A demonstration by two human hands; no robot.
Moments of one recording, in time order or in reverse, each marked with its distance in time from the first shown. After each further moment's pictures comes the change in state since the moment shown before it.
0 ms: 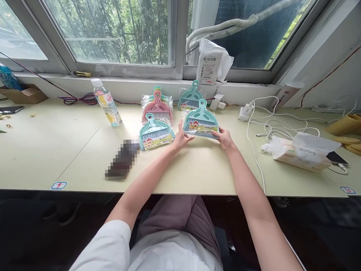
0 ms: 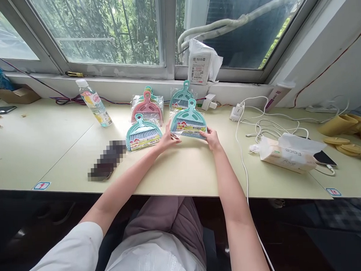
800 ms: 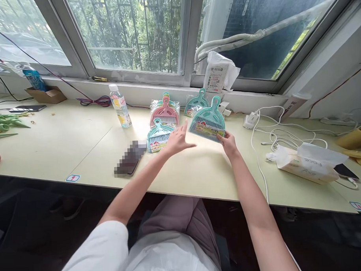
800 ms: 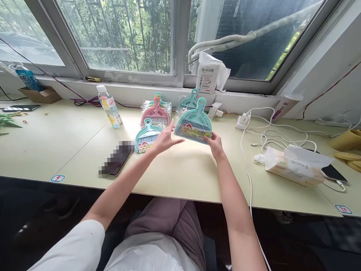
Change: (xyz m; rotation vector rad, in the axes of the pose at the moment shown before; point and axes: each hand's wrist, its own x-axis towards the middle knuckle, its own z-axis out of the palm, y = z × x) left_hand -0.026 0.038 -0.035 0.592 0.106 0.169; right_hand -0.013 -0.010 0.014 -0.049 -0.014 -0.190
